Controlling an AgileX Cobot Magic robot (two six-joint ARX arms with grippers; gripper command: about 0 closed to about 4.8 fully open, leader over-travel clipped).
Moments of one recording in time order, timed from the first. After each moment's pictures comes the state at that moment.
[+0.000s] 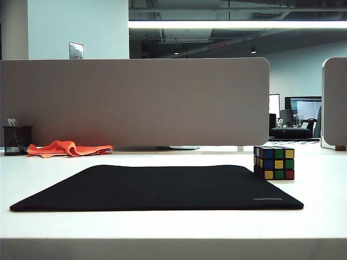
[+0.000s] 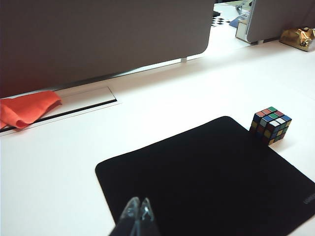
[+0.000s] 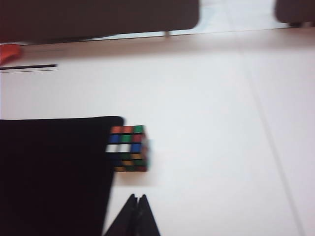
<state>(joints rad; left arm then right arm) -0.15 0.53 0.69 -0.36 0.33 0.10 0.02 0.51 0.70 -0.52 -0.06 0.09</state>
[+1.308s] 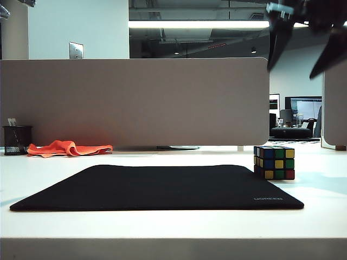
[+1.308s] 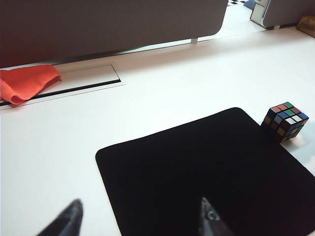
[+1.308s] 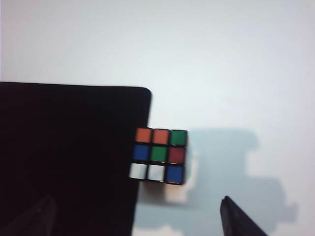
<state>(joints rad) -0.16 0.70 0.75 -0.33 0.29 0.05 0.19 1.40 1.24 -0.61 -0.01 0.16</state>
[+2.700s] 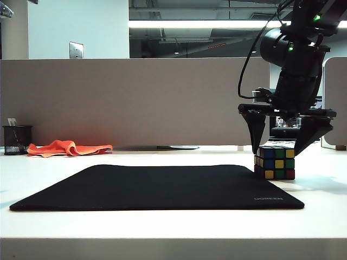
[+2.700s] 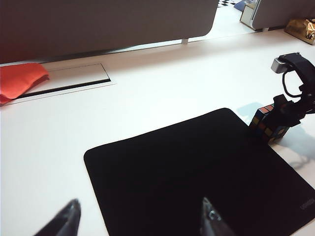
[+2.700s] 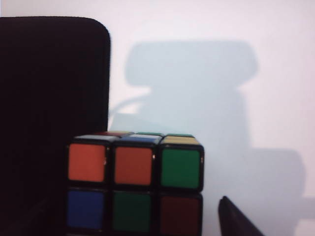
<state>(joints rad) -0.17 0.70 0.75 -0.34 0.31 0.03 0.22 1.84 1.35 -0.58 0.05 0.19</state>
